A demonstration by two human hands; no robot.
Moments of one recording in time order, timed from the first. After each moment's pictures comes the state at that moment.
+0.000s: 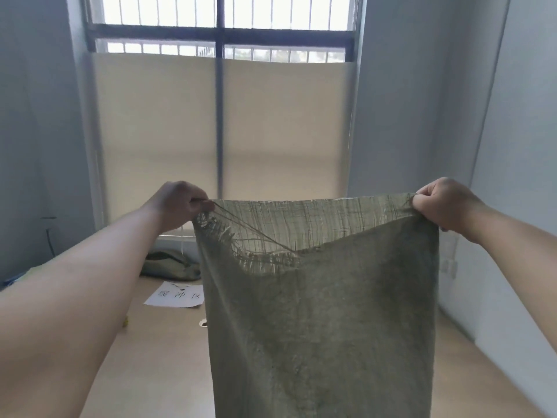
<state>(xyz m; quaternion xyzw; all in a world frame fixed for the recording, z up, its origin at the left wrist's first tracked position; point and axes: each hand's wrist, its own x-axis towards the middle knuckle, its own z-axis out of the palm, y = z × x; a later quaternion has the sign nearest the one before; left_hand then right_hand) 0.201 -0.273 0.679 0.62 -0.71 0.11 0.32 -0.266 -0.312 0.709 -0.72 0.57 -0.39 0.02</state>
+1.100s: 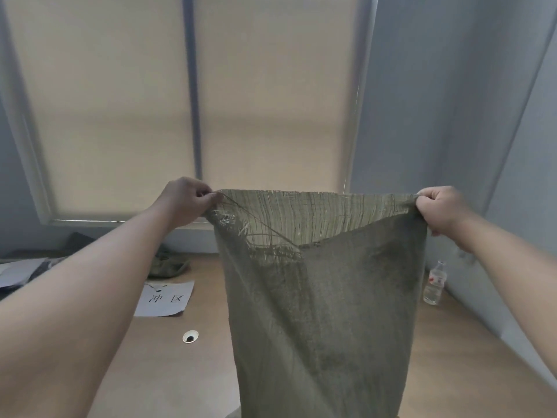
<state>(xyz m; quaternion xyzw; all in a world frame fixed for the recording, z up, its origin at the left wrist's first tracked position) 0.272 -0.522 0.629 0.64 -0.67 -0.02 0.38 -0.189 -0.563 0.634 -0.64 0.64 -0.42 0.09</state>
